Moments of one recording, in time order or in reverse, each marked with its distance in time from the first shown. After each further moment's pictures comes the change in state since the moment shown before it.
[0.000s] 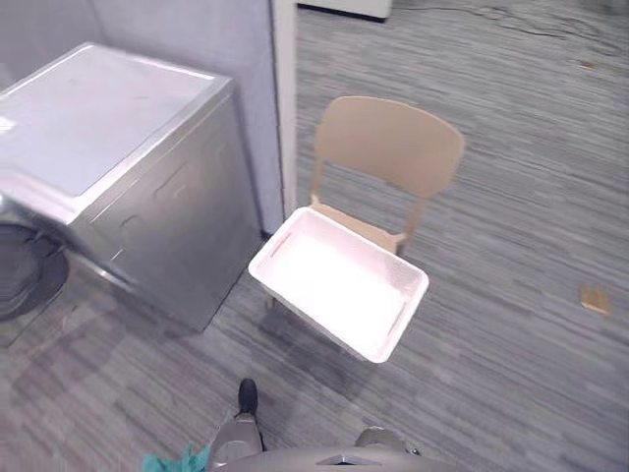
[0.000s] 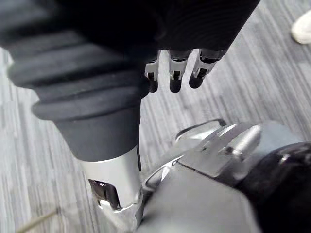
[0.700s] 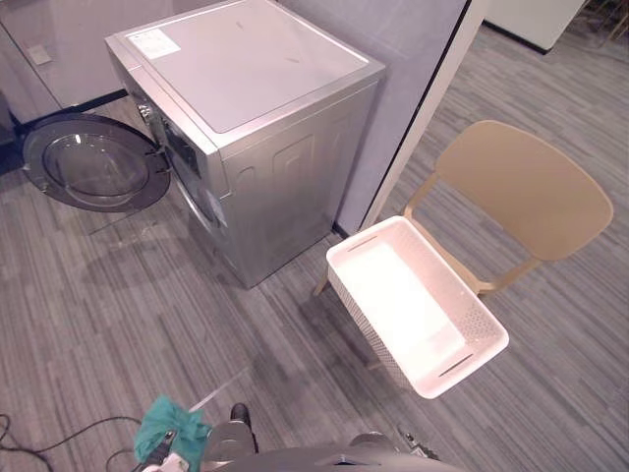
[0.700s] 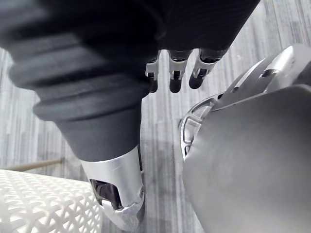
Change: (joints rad) left arm -0.118 0.115 -0.209 0.057 0.102 -0.009 -0.003; right arm -0.082 0.017 -0.109 0.102 0.074 -0.004 -0.023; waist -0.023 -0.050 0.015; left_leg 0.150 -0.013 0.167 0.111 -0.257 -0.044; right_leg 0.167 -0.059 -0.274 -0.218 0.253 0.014
